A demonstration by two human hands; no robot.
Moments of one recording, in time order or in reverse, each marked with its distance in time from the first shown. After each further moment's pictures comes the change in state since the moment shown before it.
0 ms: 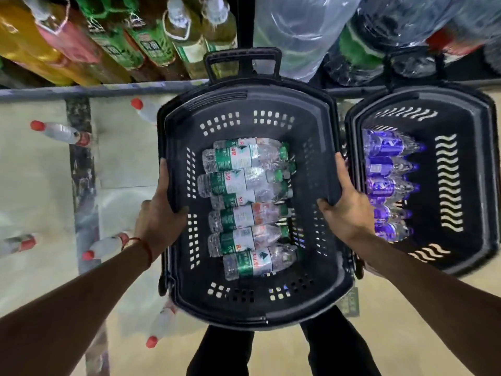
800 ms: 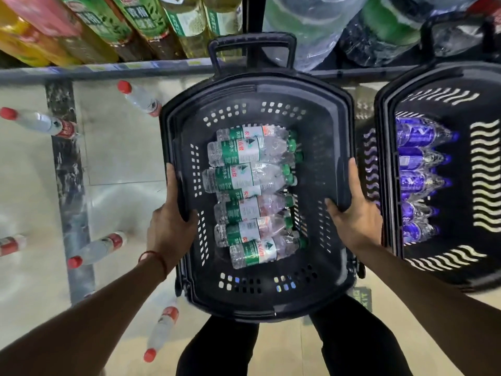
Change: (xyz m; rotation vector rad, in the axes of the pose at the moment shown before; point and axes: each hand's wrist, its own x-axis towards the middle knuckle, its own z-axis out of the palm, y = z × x) left_hand 0.032 -0.050 0.067 -0.058 0.051 0.027; right_hand 0.027 0.030 0.091 -0.036 0.145 0.013
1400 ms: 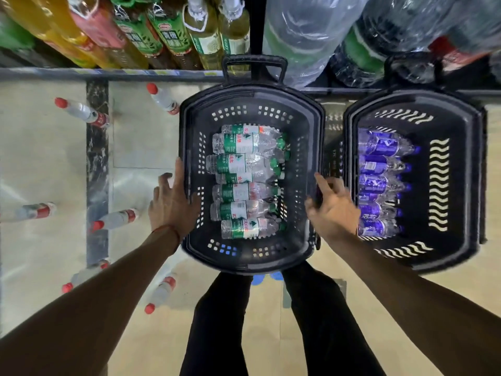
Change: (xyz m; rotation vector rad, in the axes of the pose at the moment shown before) left_hand -0.064 0.060 -0.040 0.316 0.045 -0.078; right_hand -0.042 -0.012 -0.068 -0.125 -0.097 -0.176
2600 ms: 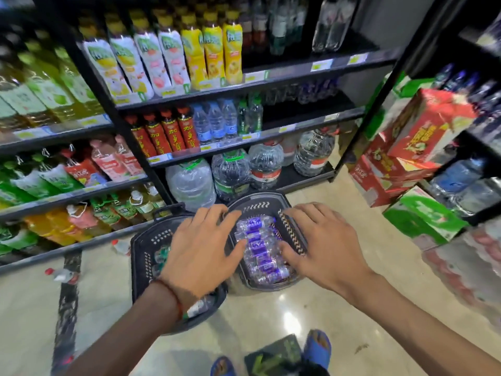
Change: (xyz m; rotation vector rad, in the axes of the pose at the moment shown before) left_hand -0.437 0.317 -0.258 0.327 0.384 0.984; right_hand -0.386 0.136 -0.429 -0.054 0.558 -0.249
